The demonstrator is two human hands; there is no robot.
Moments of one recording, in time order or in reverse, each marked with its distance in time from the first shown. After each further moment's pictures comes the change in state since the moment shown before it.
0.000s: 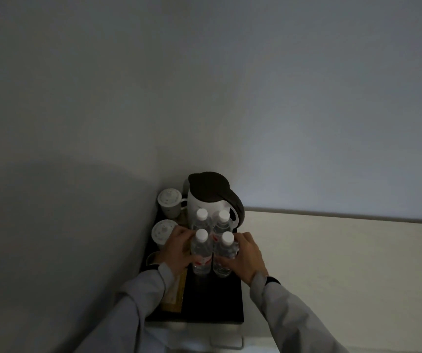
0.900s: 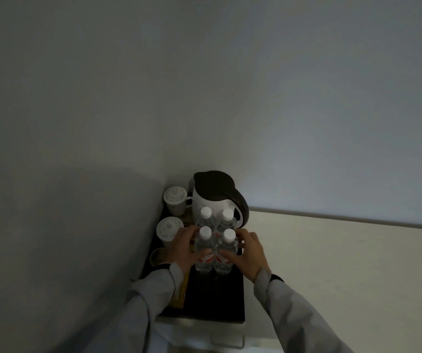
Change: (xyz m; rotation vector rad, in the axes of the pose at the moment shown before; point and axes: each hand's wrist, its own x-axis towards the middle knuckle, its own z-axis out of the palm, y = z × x) left_hand 0.001 -0.011 0.021 -0.121 0.102 -0.077; right_hand 0.012 0.023 0.009 0.191 -0.009 -0.067
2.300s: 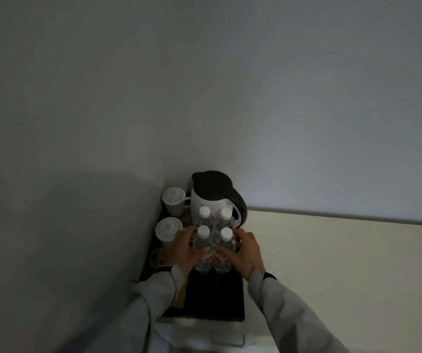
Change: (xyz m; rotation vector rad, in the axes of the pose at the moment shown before) left_hand -0.006 0.007 0.004 -0.014 0.029 -0.050; right_hand -0.004 -0.010 0.008 0.004 0.047 0.090
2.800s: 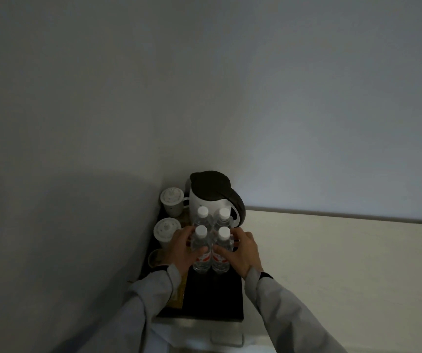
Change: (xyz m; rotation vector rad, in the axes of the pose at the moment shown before) left_hand 0.001 0.003 -0.005 -0.029 -0.010 0.003; right_hand 0.000 -0.005 0.000 0.014 0.008 0.016
